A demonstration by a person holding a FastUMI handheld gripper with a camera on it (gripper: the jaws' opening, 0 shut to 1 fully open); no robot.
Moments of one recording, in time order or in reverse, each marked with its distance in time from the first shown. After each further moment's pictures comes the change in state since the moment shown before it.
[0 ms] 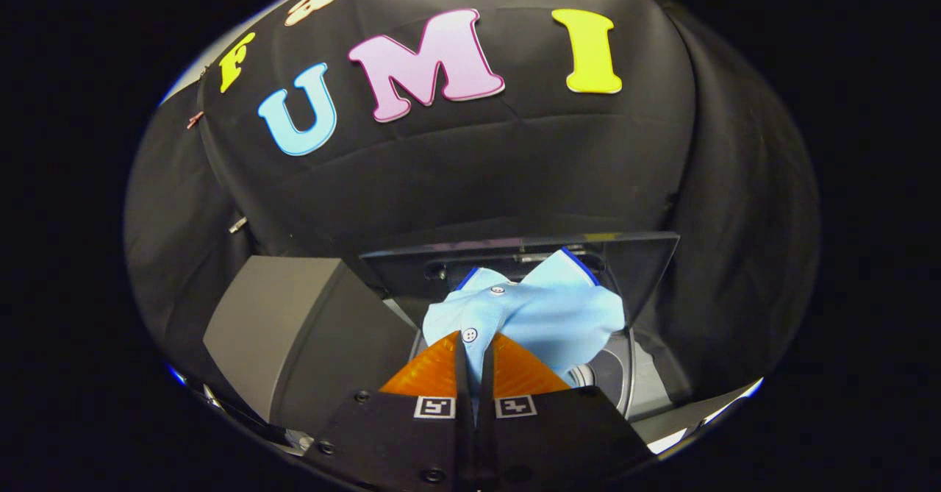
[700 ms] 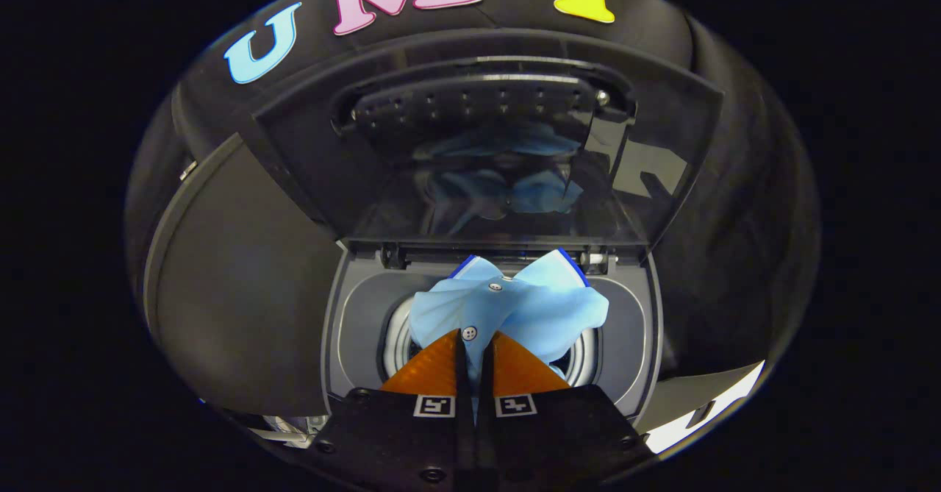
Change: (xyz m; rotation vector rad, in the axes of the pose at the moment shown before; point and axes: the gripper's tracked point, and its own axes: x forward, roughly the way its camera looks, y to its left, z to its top) arm 0.092 -0.049 -0.135 -0.046 0.224 -0.152
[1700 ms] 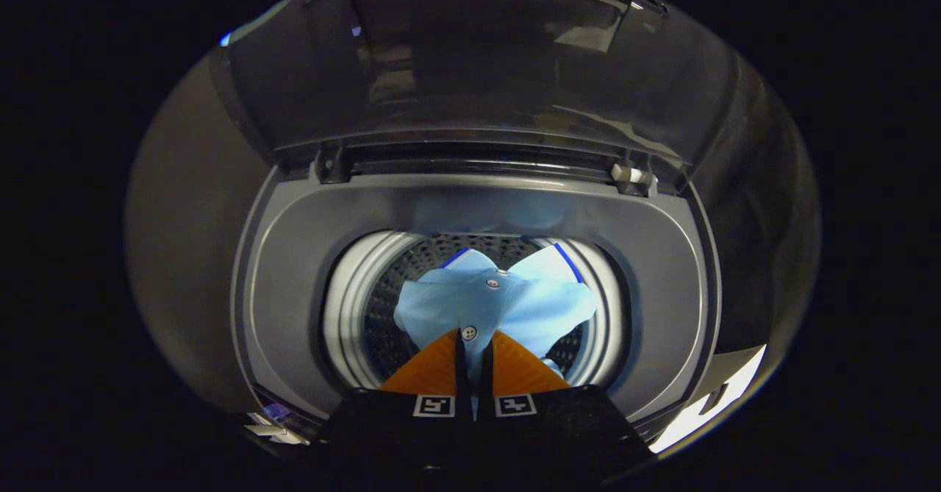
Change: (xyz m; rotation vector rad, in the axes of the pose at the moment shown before) arm 0.071 -0.001 -0.078 -0.026 0.101 -0.105
